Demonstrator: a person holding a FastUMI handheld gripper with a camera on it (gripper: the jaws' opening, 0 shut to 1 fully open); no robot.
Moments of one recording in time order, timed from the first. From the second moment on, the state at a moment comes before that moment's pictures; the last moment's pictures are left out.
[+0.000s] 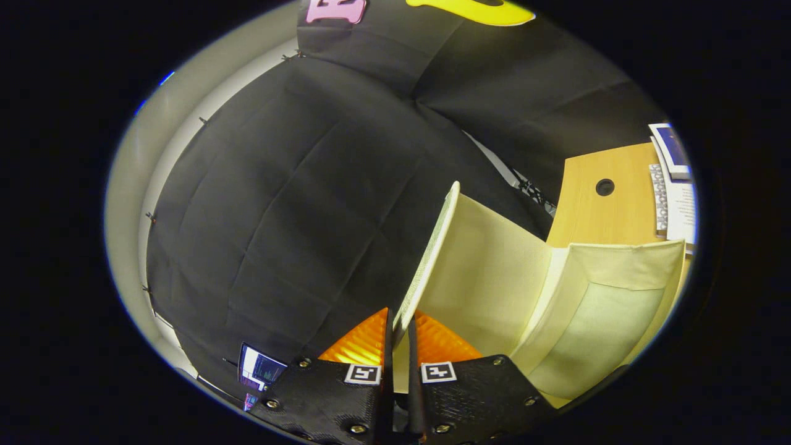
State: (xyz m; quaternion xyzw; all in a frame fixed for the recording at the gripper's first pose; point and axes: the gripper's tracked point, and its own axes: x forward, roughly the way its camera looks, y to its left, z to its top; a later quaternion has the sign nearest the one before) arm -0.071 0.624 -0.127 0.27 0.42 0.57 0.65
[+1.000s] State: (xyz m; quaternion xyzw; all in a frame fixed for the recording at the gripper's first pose) arm -0.045 0.519 -0.139 0.17 0.38 0.51 0.75
